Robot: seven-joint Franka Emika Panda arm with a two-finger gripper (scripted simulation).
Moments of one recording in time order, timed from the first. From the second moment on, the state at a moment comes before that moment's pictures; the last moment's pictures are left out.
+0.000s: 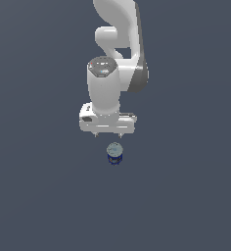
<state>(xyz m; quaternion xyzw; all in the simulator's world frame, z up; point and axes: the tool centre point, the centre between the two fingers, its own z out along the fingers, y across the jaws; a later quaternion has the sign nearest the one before) 0.009 -0.029 0.174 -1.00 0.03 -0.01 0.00</state>
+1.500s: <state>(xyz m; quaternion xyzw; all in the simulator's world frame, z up) 0.017 -0.002 0.153 -1.00 -0.09 0.00 0.01</state>
